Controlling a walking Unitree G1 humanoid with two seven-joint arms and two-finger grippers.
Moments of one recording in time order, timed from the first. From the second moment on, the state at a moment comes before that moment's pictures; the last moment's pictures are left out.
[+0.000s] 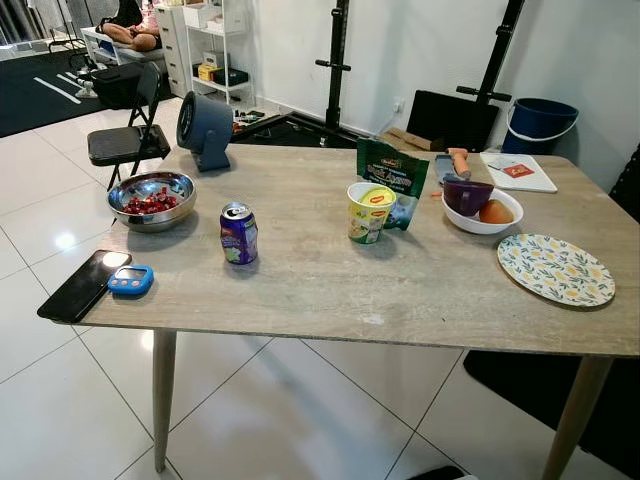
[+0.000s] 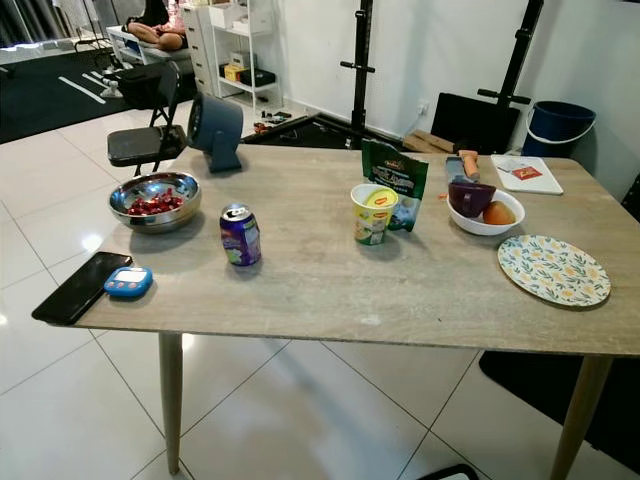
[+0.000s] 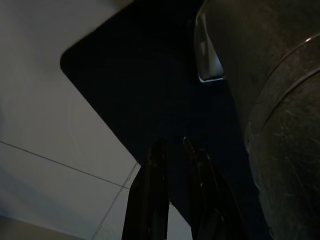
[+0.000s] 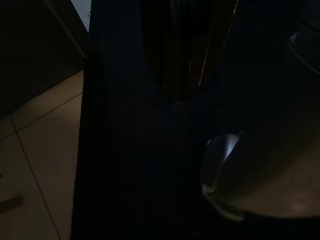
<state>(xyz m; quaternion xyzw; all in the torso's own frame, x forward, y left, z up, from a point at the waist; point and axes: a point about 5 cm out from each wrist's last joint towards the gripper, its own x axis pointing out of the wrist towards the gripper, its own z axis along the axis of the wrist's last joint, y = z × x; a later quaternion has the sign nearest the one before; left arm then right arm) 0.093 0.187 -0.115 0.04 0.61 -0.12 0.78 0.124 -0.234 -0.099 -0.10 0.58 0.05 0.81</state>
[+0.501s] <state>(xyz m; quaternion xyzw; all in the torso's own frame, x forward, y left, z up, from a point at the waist) 0.087 0.189 -0.116 0.04 0.61 -0.11 0.78 0.124 -0.240 -0.098 -0.12 0.58 0.05 0.80</state>
